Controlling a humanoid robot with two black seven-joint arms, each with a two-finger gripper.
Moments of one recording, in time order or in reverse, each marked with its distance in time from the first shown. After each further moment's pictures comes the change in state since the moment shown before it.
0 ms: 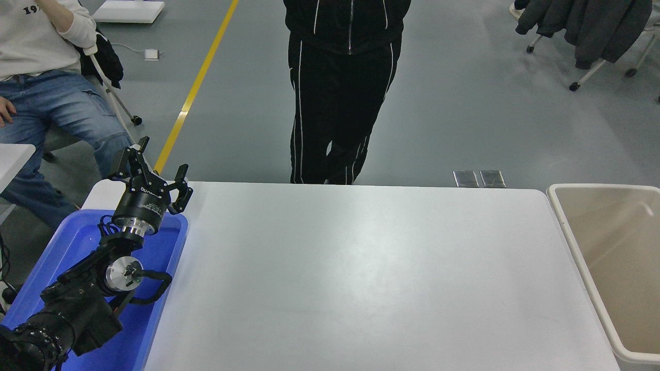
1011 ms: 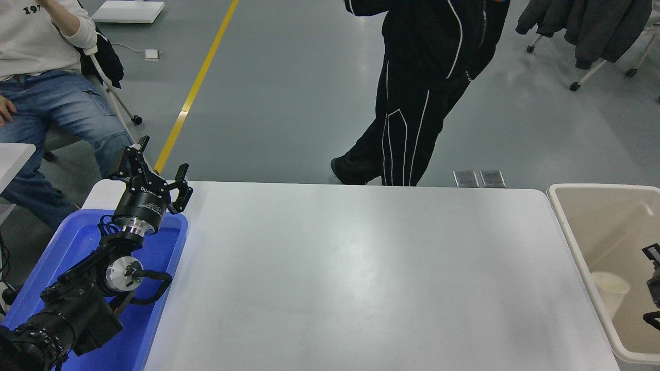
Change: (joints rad) left arm 0.000 0.000 0.000 0.000 0.000 0.000 0.000; right arm -0.139 0.152 0.052 0.008 0.011 -0.154 -0.017
